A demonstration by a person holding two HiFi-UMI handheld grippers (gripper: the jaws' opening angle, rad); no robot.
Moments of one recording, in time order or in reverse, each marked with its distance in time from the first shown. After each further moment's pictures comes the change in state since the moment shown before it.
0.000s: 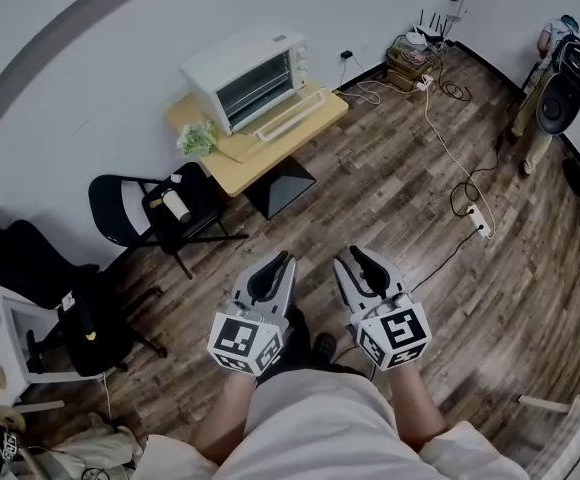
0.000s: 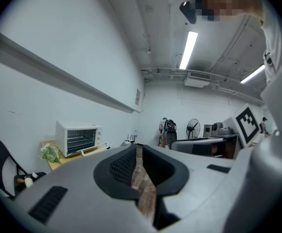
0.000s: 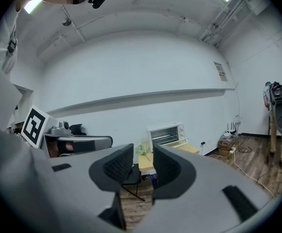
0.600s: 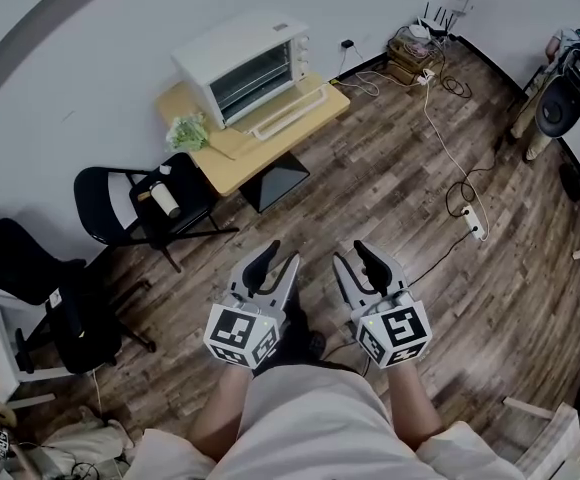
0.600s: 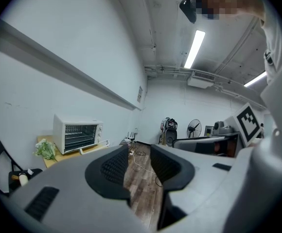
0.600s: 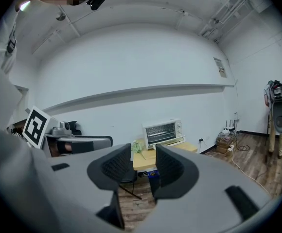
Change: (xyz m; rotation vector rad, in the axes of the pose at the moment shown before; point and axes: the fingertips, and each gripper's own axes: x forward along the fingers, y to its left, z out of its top) left arm 0.054 0.049 -0.009 -0.049 0.029 -0.007; right arm 0.058 -0.036 -0.004 0.009 0.057 -0.018
